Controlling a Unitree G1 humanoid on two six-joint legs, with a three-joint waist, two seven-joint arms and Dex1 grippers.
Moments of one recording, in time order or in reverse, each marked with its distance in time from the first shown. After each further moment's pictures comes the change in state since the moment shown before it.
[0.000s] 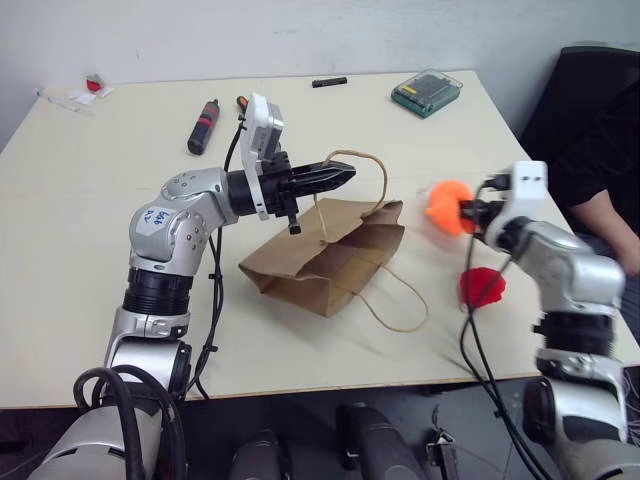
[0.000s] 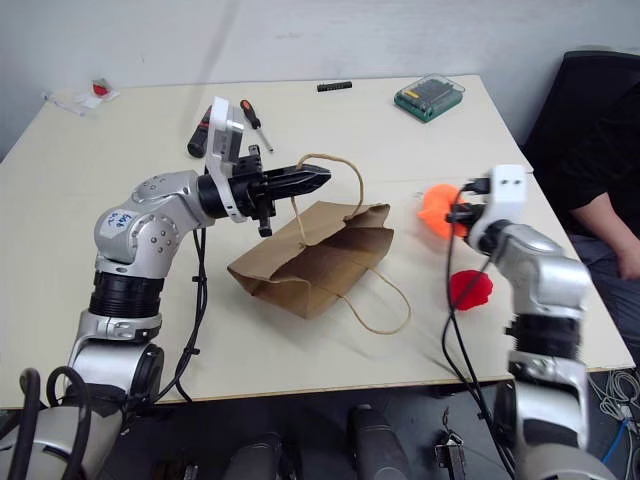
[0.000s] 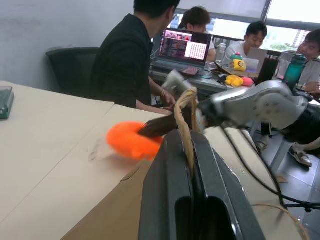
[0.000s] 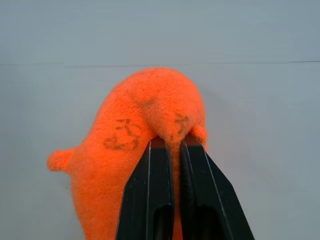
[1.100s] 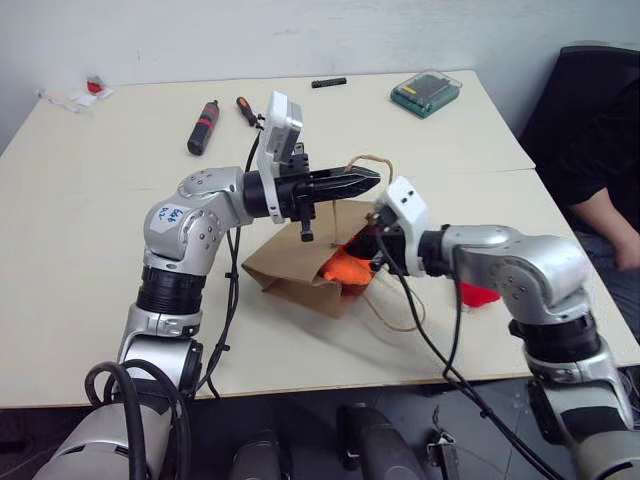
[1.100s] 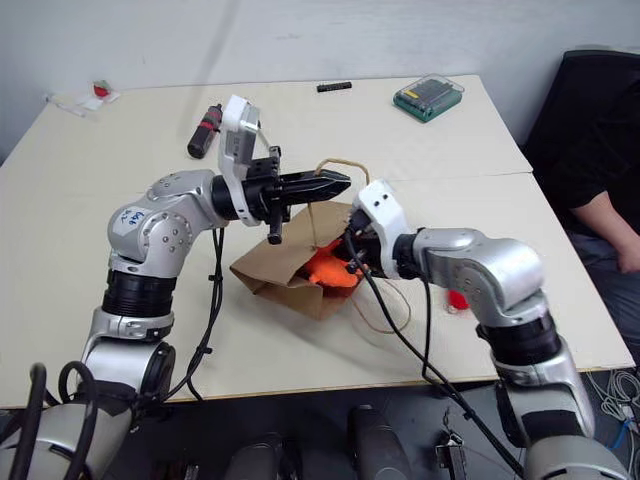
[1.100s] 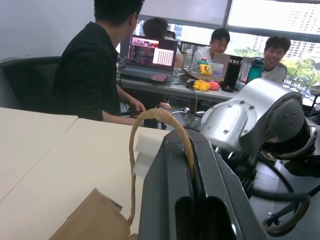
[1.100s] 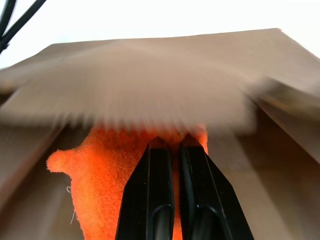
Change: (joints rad) left arm -0.021 -0.060 -0.019 -0.036 -0.018 0.031 -0.061; right arm -0.187 0.092 0.571 -0.147 0.198 0.178 0.152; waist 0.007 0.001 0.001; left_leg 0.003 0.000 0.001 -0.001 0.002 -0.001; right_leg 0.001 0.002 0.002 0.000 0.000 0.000
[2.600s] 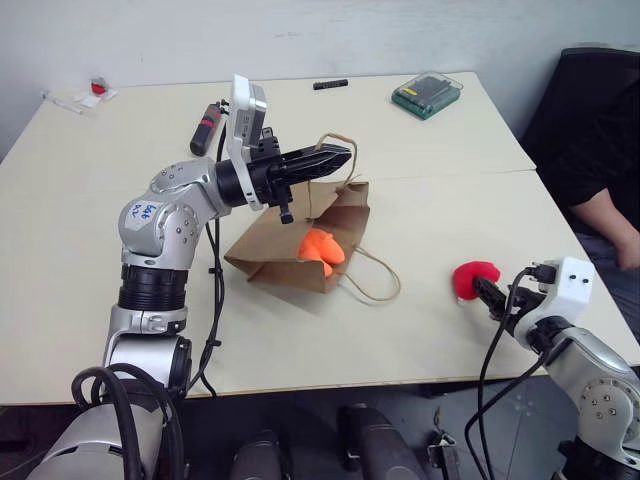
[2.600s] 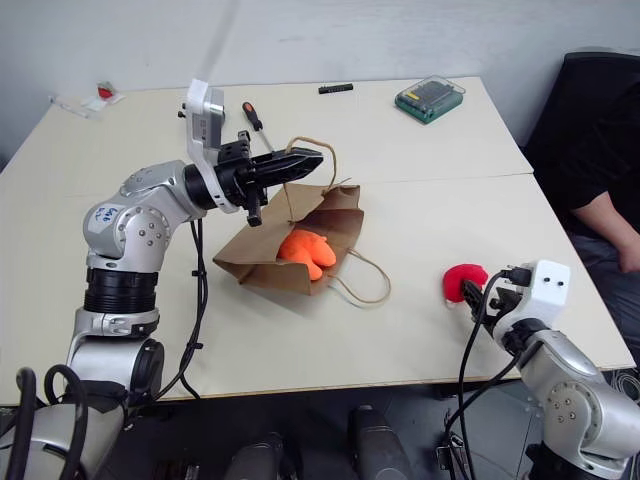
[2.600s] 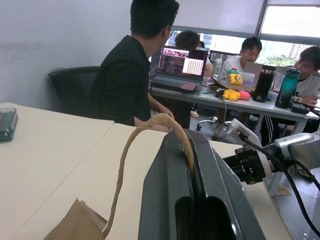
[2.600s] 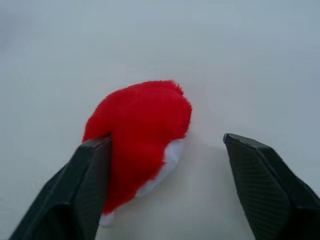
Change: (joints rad) left arm 0.000 0.058 0.078 0.038 -0.006 -0.027 0.037; right arm 0.676 0.191 -0.787 -0.349 0.010 0.005 -0.397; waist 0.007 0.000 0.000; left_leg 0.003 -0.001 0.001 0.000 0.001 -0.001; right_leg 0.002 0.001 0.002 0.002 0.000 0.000
